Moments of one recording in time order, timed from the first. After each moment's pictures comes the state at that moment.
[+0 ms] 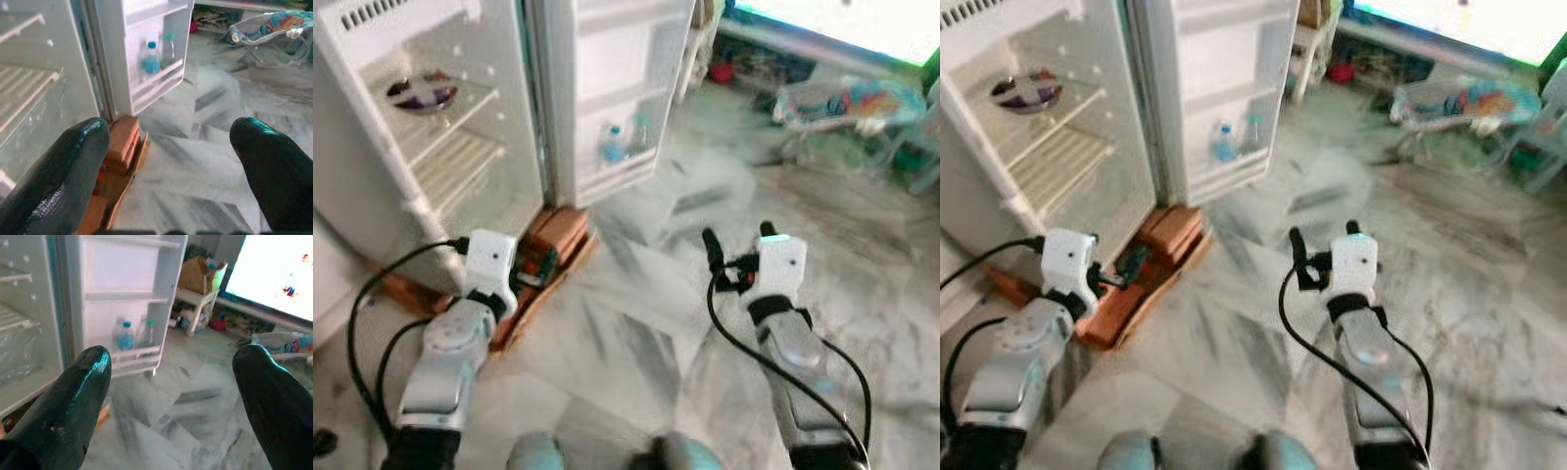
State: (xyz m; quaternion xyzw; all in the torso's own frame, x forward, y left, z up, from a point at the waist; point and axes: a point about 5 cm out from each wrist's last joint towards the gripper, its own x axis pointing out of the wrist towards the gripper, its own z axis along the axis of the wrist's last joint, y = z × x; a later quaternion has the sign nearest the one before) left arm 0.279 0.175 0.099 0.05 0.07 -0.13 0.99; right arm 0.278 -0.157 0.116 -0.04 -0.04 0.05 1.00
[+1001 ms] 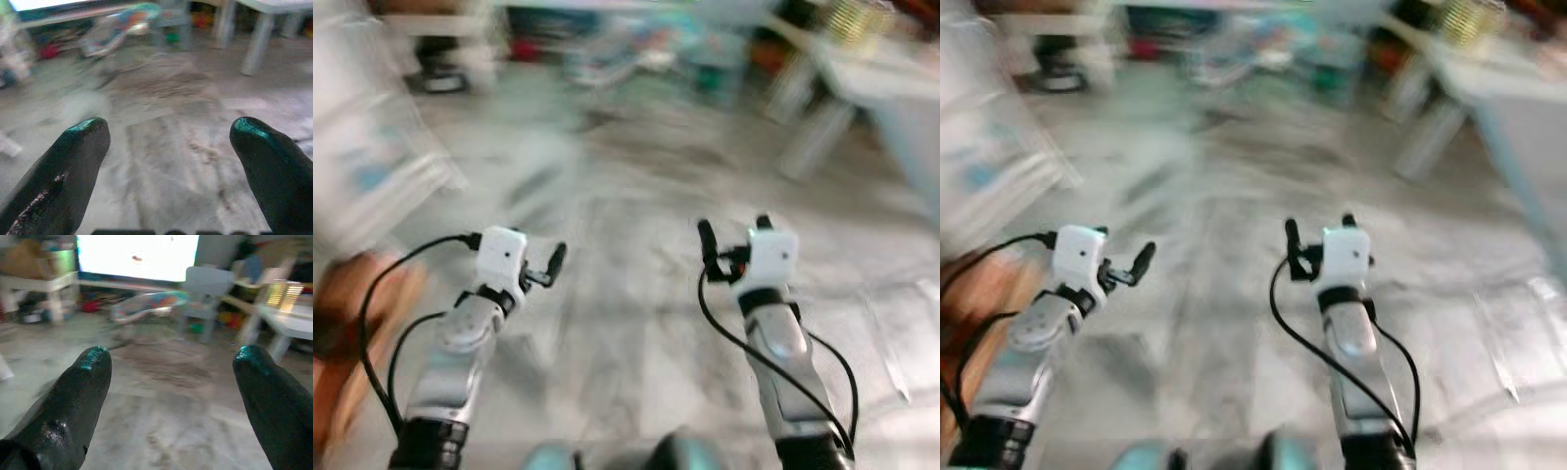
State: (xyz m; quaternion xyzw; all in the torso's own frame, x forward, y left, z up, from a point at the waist) left arm 0.286 0.163 0.101 0.07 0.04 -0.16 0.98; right arm 0.282 -0.146 0.116 -0.03 -0.05 0.03 1.00
